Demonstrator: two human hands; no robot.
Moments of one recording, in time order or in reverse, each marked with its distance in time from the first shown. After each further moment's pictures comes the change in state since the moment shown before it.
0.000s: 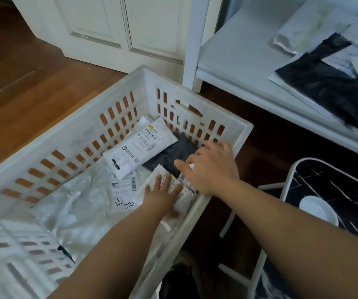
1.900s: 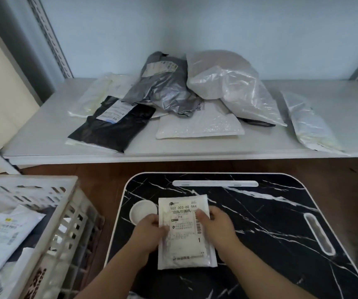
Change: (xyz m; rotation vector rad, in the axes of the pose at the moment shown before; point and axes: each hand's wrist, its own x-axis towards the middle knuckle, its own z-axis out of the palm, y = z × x) left_hand -0.123 0.333 -0.051 -1.073 0.053 0.152; right_hand -0.310 0.237 0.070 1.569 0.441 1.004
